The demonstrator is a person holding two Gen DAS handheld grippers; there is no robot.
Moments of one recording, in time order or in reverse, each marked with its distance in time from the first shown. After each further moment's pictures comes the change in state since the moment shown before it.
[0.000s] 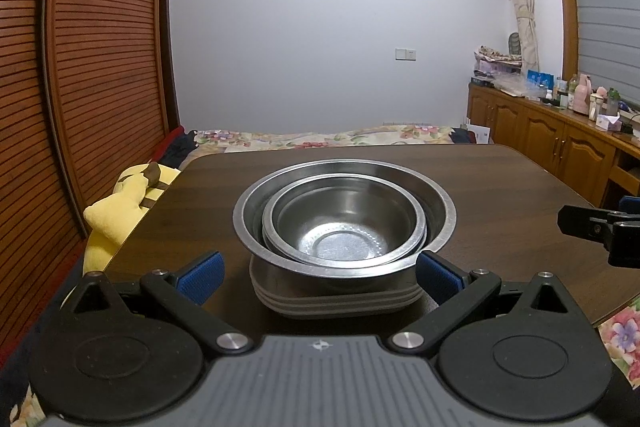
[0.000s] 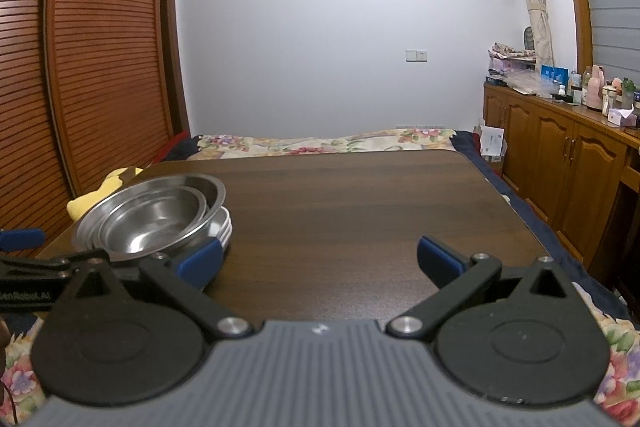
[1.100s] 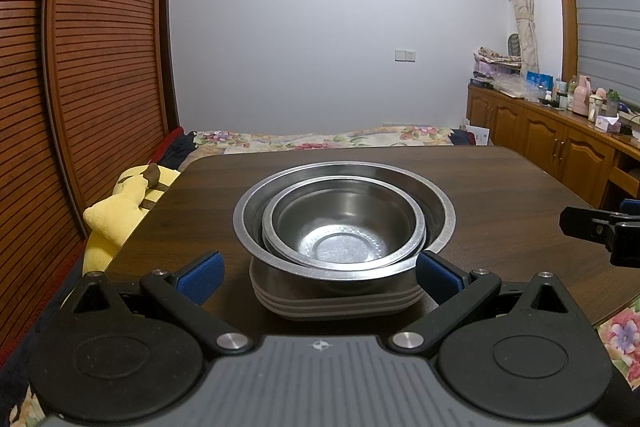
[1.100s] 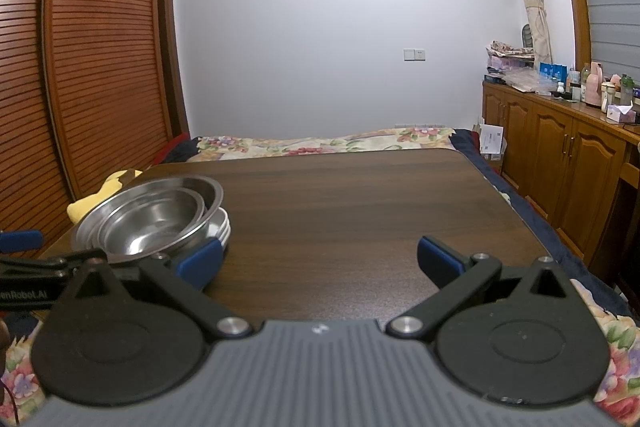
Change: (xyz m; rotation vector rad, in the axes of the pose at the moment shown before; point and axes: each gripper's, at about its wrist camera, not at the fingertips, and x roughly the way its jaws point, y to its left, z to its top) left arm 0.000 0.000 0.001 -0.002 0.000 -0.003; right arm 0.000 -0.003 0.001 0.013 0.001 0.000
